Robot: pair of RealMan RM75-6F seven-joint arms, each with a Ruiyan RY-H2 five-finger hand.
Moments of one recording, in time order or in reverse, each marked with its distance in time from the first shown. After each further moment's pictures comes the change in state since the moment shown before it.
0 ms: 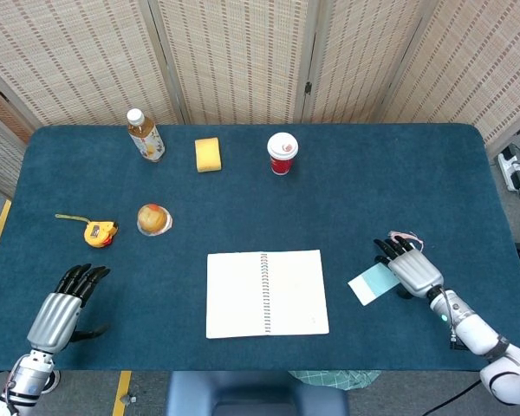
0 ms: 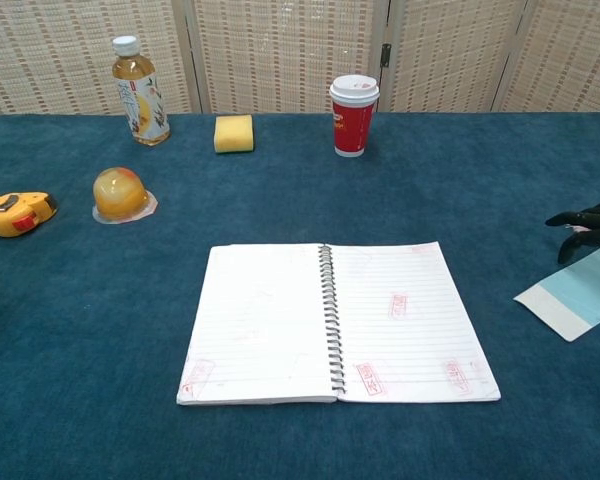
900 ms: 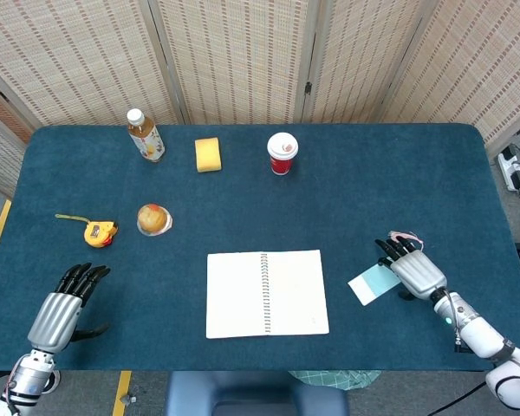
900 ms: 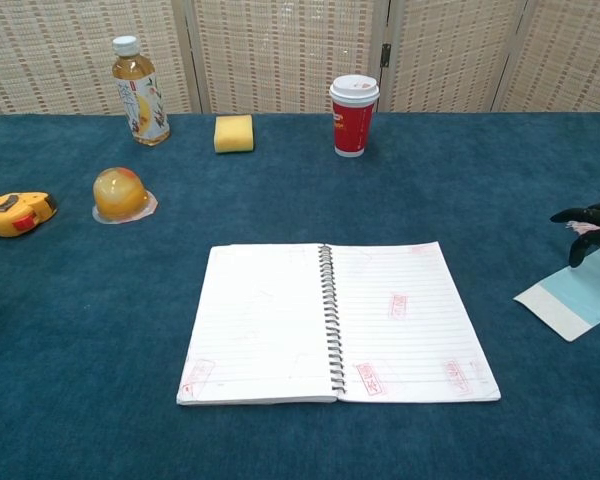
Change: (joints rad) left arm 0.002 -0.006 -0.003 0.006 0.008 0.009 0.004; right arm -0.028 0.014 0.012 0.003 -0.046 0.035 0.028
